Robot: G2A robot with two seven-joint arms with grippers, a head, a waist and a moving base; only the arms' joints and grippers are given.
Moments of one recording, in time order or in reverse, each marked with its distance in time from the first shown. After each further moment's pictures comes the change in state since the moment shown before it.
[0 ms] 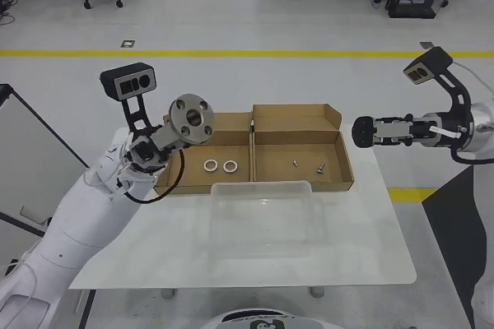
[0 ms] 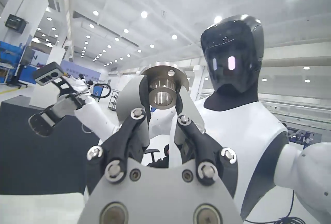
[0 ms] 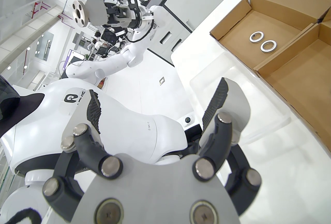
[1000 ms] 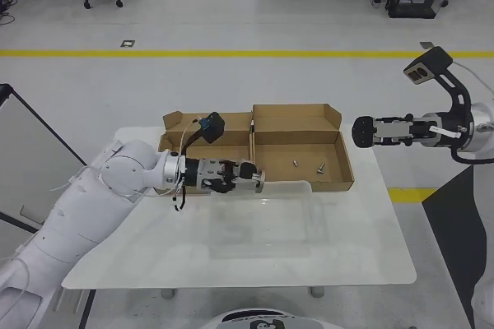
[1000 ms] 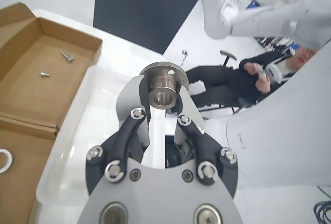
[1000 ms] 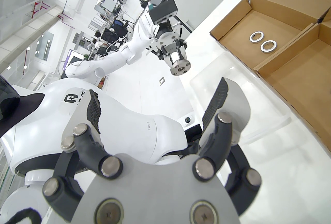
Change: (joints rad) left arm -0.083 0.045 0.112 0.109 0.839 0.334 -0.052; right arm 0.000 0.000 0.000 0.000 0.000 0.000 0.000
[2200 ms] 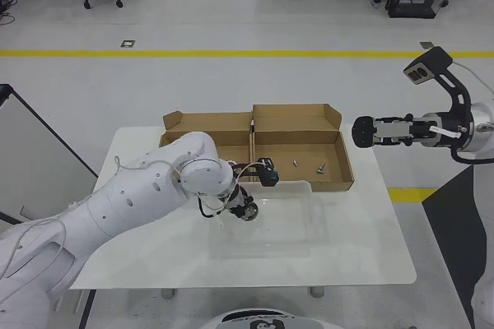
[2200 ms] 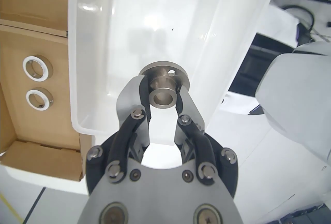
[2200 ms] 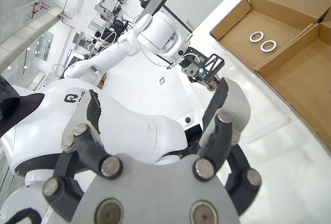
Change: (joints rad) left arm -0.334 -0.161 0.433 0.030 0.488 0.374 -0.479; right arm 0.000 0.000 0.000 0.000 0.000 0.000 0.000
